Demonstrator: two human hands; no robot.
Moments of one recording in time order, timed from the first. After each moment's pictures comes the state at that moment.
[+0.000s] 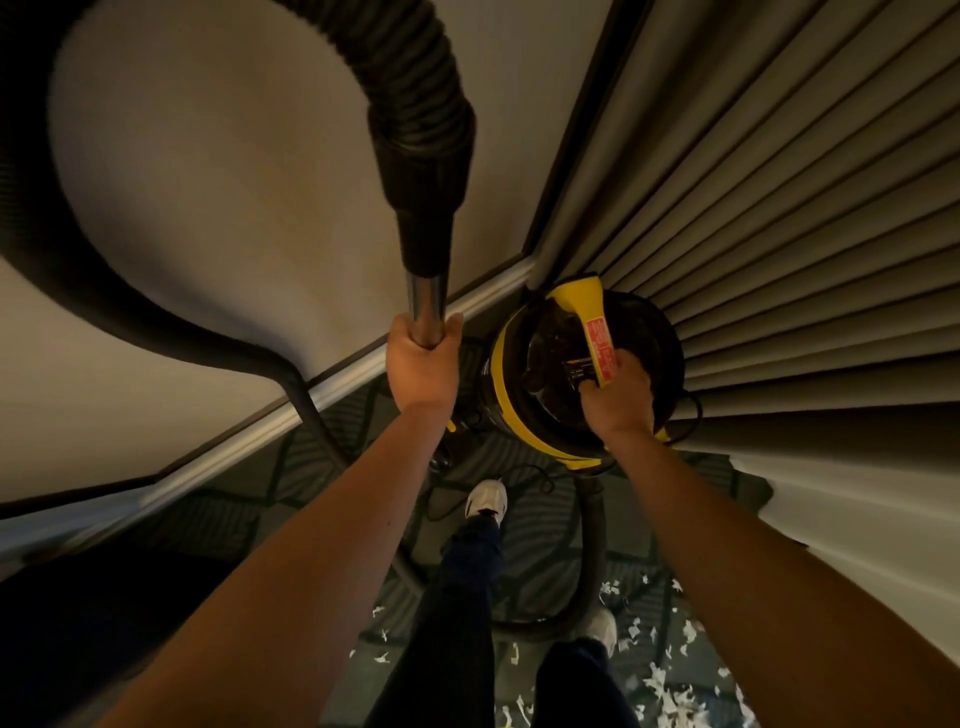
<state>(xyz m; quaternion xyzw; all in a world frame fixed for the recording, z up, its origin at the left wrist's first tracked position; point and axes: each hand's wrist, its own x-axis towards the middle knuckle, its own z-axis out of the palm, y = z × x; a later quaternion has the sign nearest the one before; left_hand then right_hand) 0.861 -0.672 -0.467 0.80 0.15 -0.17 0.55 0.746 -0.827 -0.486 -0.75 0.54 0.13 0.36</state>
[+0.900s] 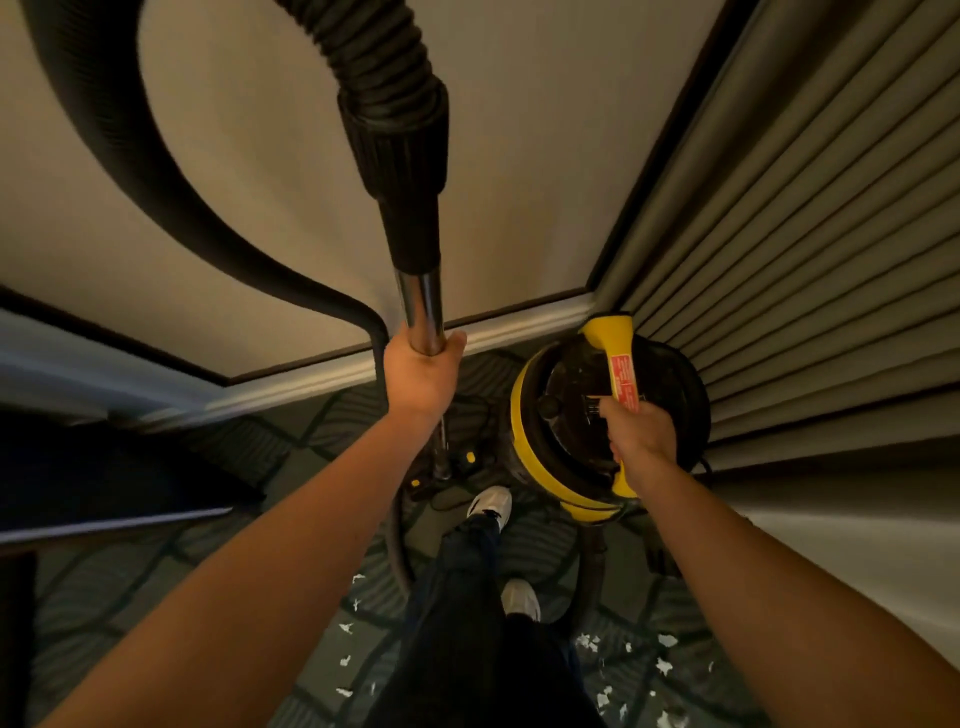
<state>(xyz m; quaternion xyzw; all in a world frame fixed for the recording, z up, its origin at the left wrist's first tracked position) 0.747 -0.600 -0.401 0.81 0.18 -0.09 0.56 0.657 -0.812 -0.469 -0.69 0.51 0.10 0.51</state>
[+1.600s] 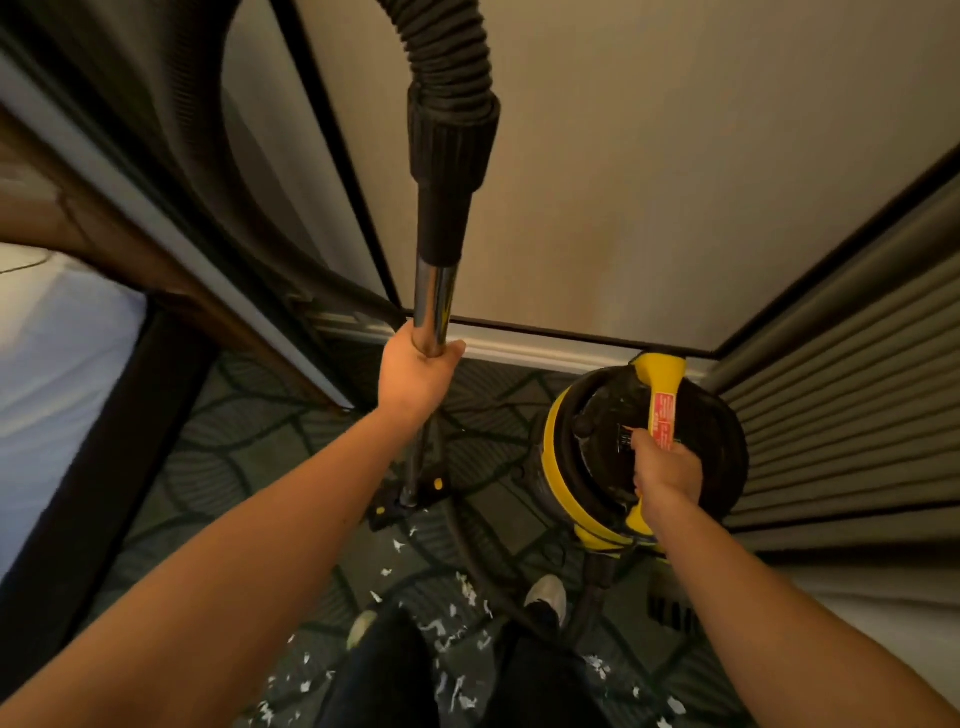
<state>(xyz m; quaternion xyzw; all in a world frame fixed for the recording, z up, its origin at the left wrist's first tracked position) 0.553 -0.378 -0.289 0.82 0.25 0.02 0.51 0.544 -0.649 -0.393 -0.75 0.42 0.11 0.50</state>
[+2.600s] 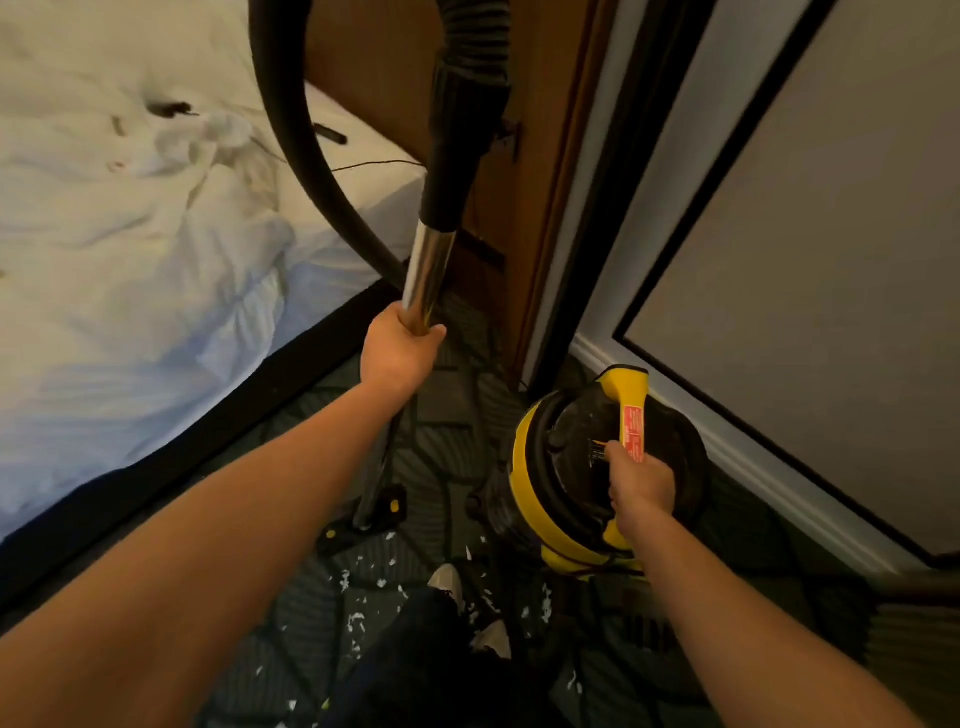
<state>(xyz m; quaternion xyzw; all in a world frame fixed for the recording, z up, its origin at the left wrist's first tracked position) 0.263 -0.096 -0.259 0.72 0.48 0.20 0.47 0.389 -0.341 -0.363 -0.82 0.17 0.28 0.47</state>
